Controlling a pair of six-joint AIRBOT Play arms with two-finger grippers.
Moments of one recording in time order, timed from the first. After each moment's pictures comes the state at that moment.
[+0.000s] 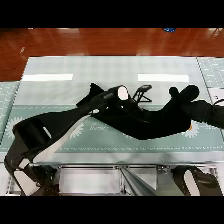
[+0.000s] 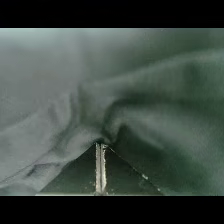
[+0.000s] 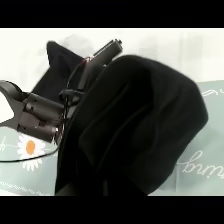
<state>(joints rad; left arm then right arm) -0.82 -1.90 1.59 0.69 -1.00 -1.37 -0.27 -0.49 0.79 -0.83 1.33 1.50</state>
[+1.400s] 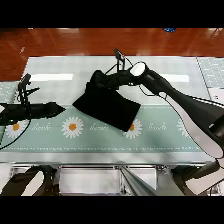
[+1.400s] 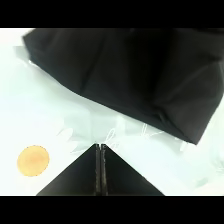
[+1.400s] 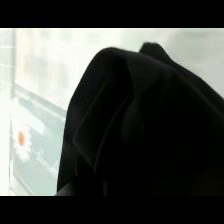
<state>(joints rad) 0.15 -0.84 0.63 0.82 -1.09 -1.21 0.53 -1.77 1.53 -0.59 0.76 1.50</state>
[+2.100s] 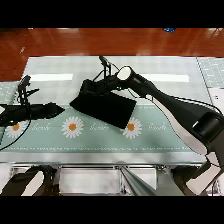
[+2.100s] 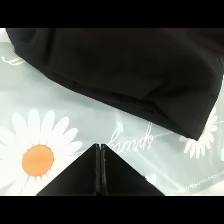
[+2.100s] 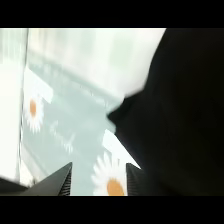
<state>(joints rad) 0.16 -0.84 0.62 0.82 -1.06 -1.21 0.60 -1.86 1.62 -0.57 0.85 1.51</state>
